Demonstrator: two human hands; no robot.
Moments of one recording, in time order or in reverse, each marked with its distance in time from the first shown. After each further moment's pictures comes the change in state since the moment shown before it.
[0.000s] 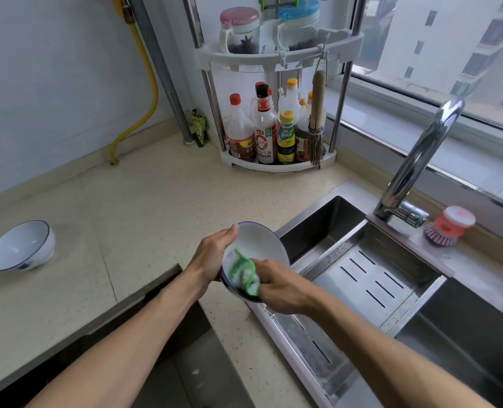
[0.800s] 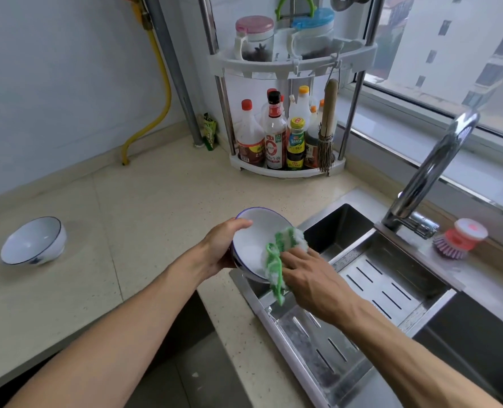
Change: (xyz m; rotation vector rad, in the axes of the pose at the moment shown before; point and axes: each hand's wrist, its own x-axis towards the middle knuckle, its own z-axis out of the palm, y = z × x) left_hand 0.006 0.040 0.001 -0.058 -0.035 -0.116; right_hand -0.018 0.037 -0.022 -0.788 0.255 -0.243
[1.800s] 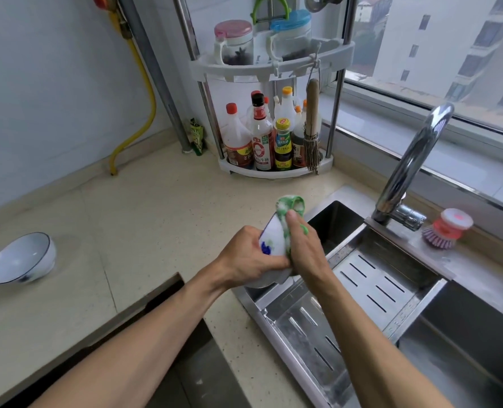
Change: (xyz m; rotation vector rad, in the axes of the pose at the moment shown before) left_hand -0.016 0.004 0.039 0.435 -0.201 0.423; right_hand 0.040 -0.001 -0.013 1.316 0.417 0.774
